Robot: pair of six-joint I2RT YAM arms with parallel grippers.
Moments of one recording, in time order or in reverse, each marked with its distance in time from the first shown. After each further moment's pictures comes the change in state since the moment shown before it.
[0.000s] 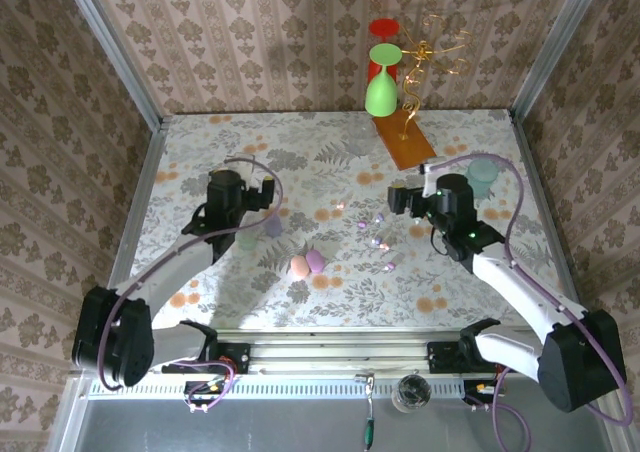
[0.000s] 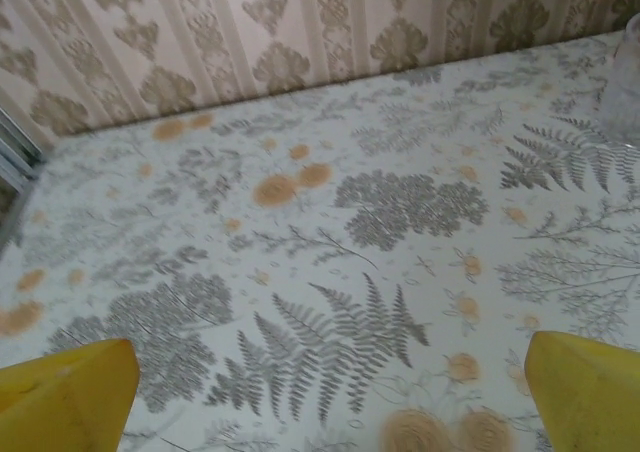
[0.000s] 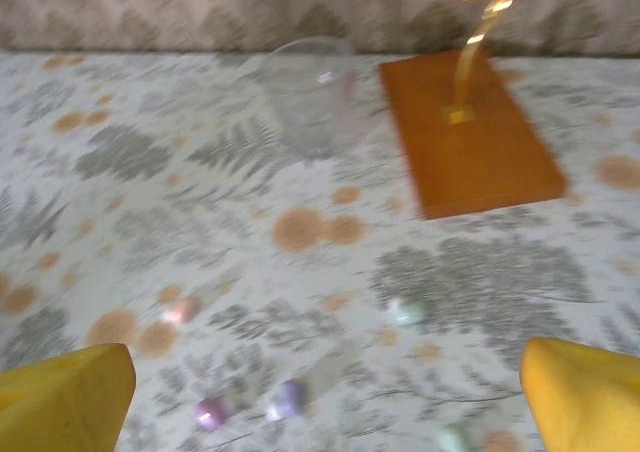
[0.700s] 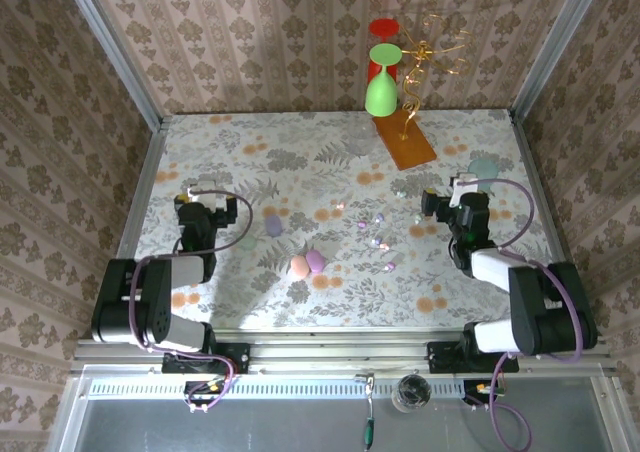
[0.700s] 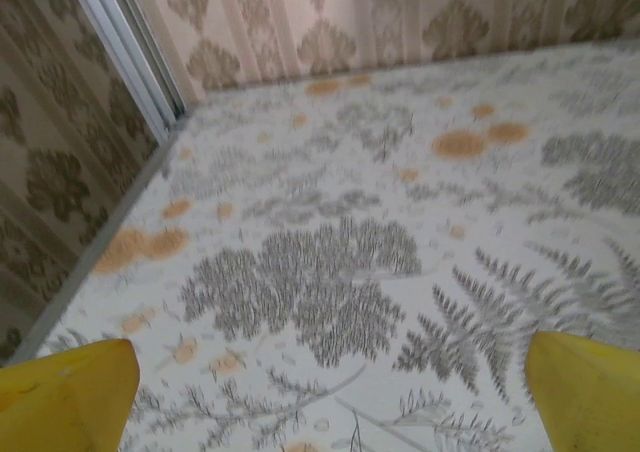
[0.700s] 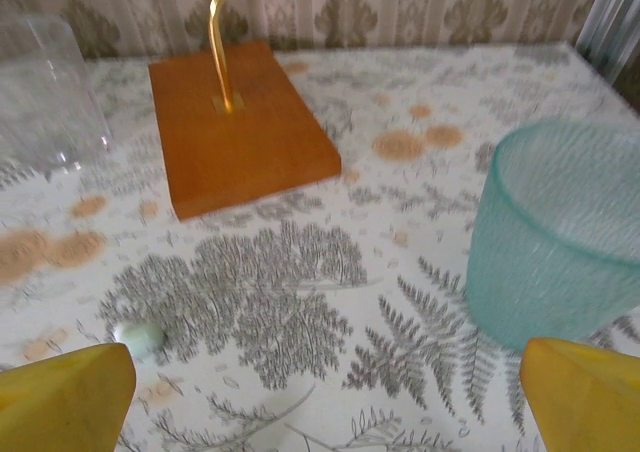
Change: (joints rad) left arm 0.341 0.128 -0.402 0.738 0.122 0.153; right arm -0.309 0.214 -0.291 0.619 0.063 -0.116
